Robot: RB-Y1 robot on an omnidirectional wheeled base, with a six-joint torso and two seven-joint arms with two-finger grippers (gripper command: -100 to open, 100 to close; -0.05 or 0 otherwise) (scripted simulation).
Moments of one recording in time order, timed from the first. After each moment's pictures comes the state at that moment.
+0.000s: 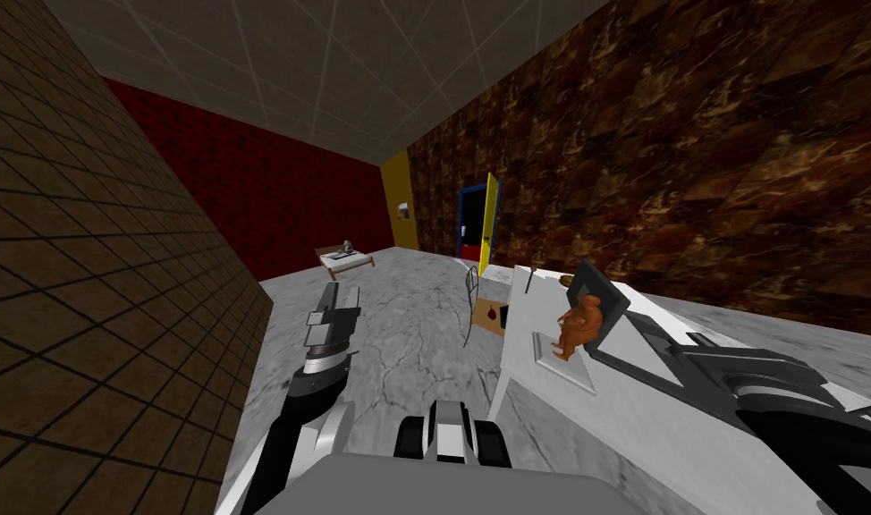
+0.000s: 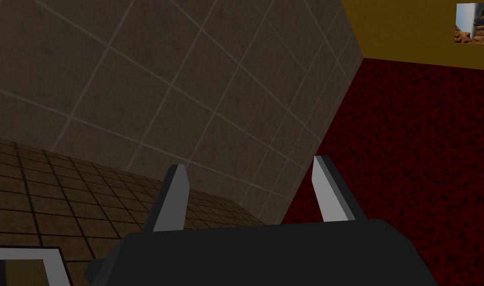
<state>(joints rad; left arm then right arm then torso) 0.55 0.02 0.01 -2.35 -0.04 -0.57 0.05 0.57 -0.65 -0.54 -1.80 0.74 0.20 0.70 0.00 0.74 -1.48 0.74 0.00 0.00</state>
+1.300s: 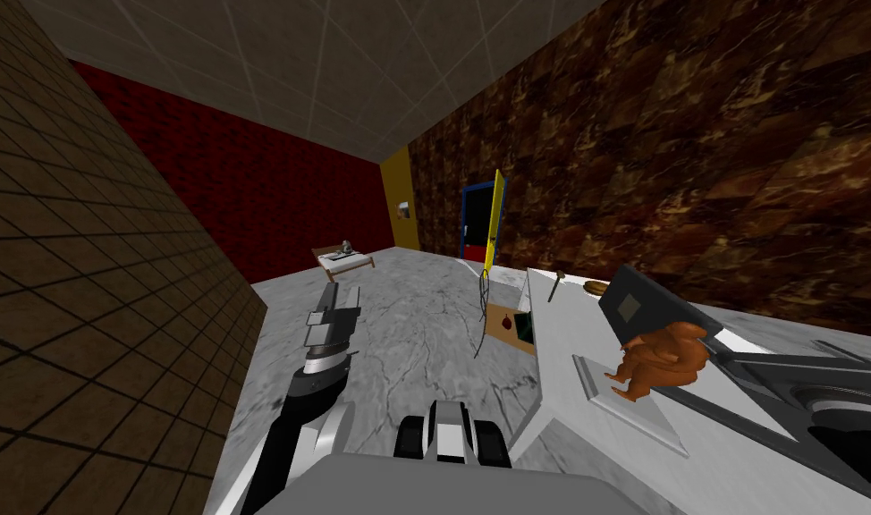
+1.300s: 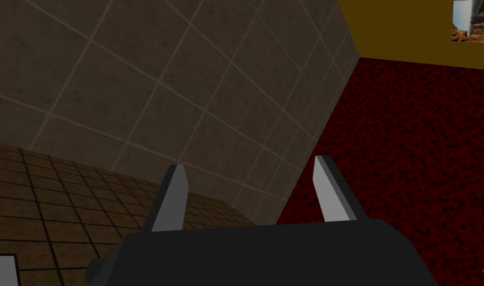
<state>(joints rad) 0.55 0.02 0.01 -2.35 -0.04 -0.57 0.05 0.68 -0.77 -0.59 -1.80 0.66 0.25 0.69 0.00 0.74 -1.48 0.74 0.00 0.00</state>
